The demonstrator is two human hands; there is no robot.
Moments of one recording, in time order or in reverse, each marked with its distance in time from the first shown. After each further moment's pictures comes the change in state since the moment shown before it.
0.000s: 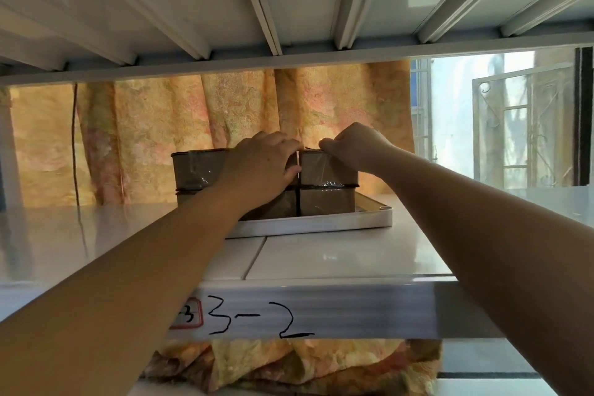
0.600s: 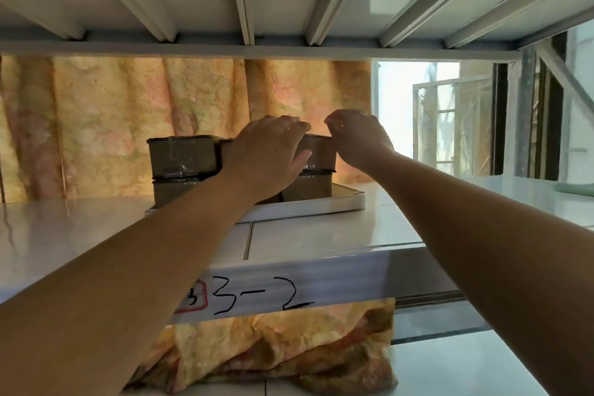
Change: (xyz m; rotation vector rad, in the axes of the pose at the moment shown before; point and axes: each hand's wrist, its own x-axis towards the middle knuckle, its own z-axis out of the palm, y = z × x) left_hand -0.008 0.016 -0.005 -0.124 0.145 0.164; right_hand -0.051 -0.009 -0.017 -0.095 0.321 -0.036
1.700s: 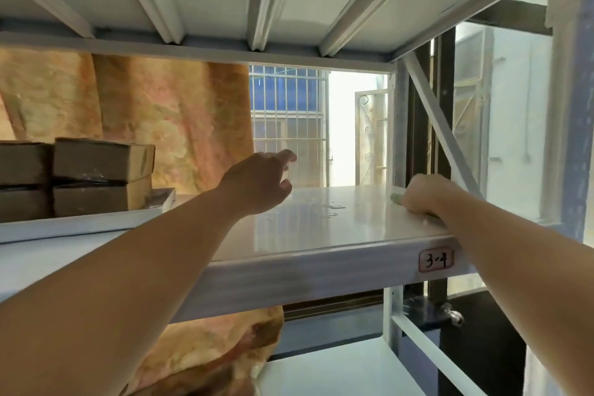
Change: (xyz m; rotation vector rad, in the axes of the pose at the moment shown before) left_hand 0.121 0.242 0.078 -0.308 -0.265 -0.118; right_hand -0.037 0.337 -0.184 -0.596 -0.453 0.557
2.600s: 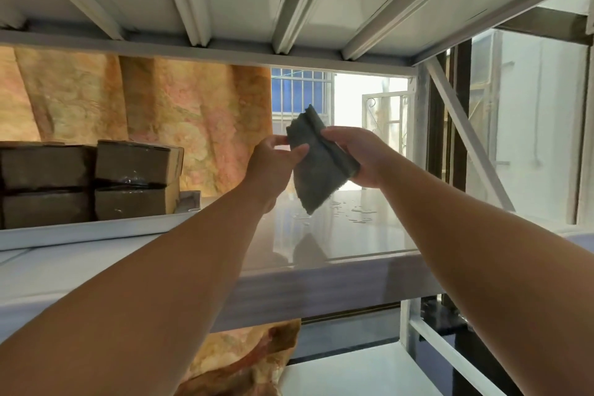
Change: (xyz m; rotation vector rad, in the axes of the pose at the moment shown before) left_hand 0.011 -0.030 -0.006 -1.138 0.213 -0.405; right_hand -0.033 -0.140 -0.038 1.451 -0.387 -0.524
